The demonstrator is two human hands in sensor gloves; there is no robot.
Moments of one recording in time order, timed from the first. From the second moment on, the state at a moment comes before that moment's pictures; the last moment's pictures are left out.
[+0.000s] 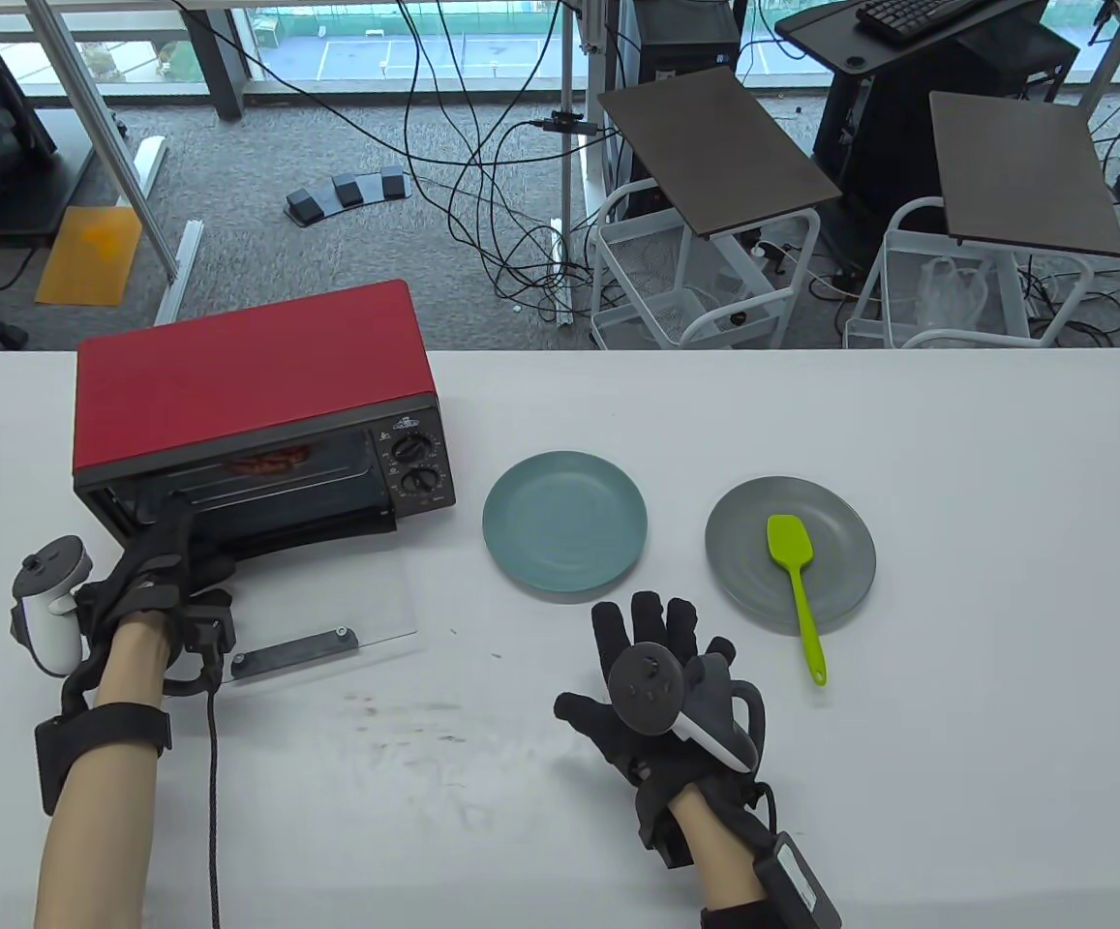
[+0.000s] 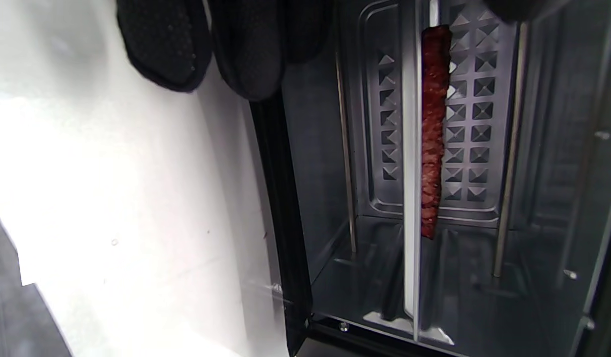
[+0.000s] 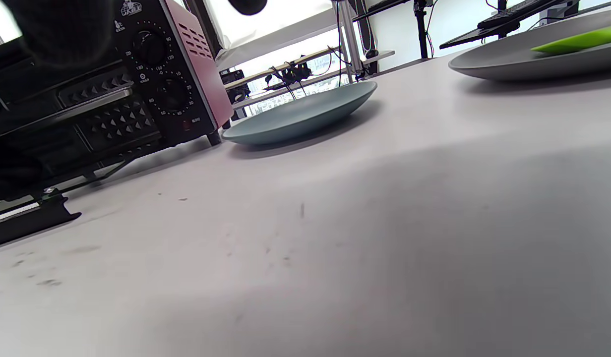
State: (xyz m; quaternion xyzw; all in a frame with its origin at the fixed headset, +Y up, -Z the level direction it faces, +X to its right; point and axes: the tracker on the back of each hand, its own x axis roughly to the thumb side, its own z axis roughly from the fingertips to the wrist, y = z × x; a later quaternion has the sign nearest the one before) left_hand -0.435 -0.764 -0.379 -0.11 0.26 0.66 0.69; right_hand 0.079 -0.719 -0.280 0.11 0.08 0.98 0.16
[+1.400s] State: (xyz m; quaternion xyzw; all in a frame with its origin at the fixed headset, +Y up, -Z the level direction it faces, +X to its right) left_hand -0.426 -0.771 -0.391 -0.05 0.30 0.68 0.67; right_hand 0.084 -0.719 -0.283 0.09 0.07 0.98 0.15
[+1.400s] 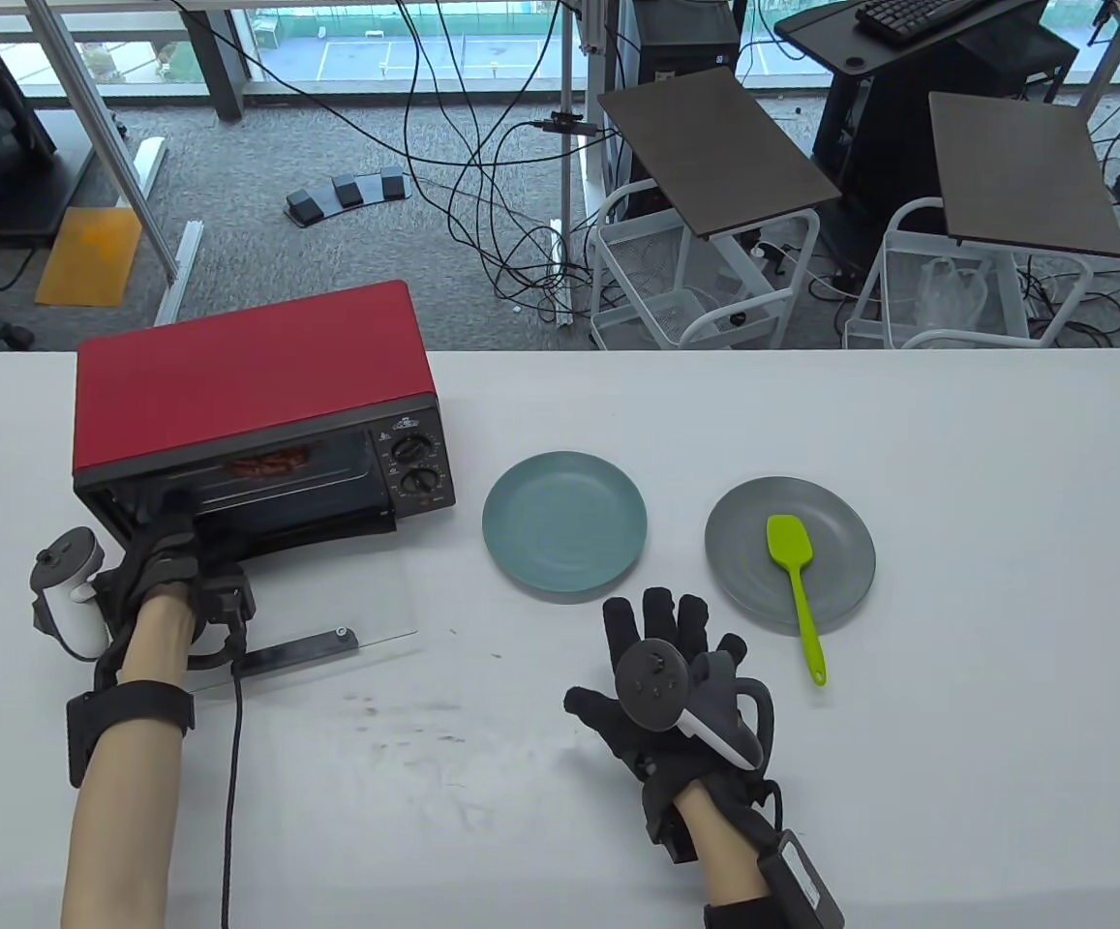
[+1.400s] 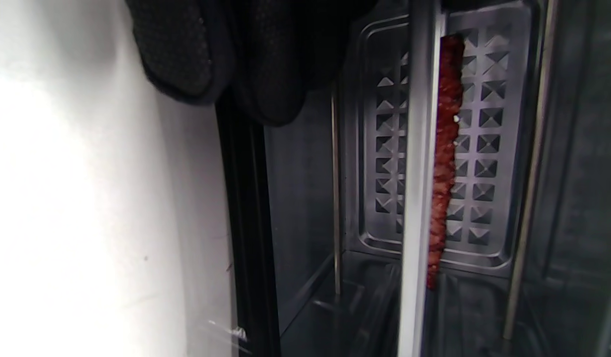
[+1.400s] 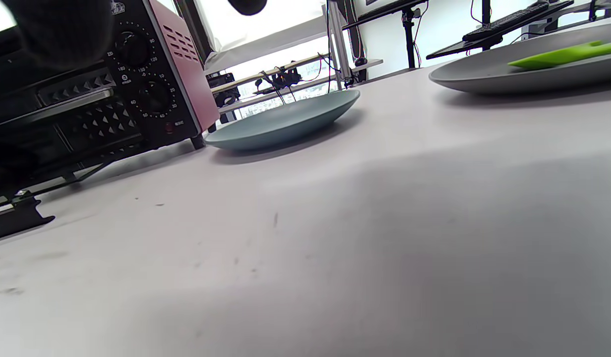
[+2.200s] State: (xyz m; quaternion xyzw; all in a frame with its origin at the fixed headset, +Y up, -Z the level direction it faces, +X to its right) left_hand -0.404 -0.780 -0.346 0.04 0.29 0.78 0.56; right_hand 0.079 -0.722 -0.283 0.11 0.08 0.98 0.15
